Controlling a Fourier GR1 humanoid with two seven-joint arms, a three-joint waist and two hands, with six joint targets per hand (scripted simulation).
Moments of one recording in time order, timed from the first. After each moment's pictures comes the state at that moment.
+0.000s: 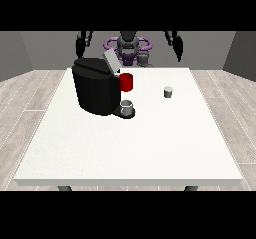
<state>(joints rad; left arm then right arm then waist) 0.02 0.13 0.01 -1.56 -0.04 0.01 -0.02 0.01 -0.12 -0.02 -1.58 0.00 -0.01 0.00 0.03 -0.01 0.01</state>
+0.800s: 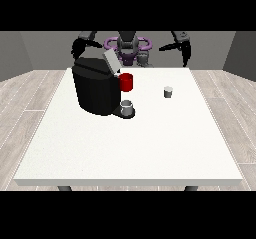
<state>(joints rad) -0.15 0.31 0.15 -1.40 0.00 -0.15 -0.11 0.00 -0.02 -0.02 -1.59 -0.01 -0.08 -0.10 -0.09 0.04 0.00</state>
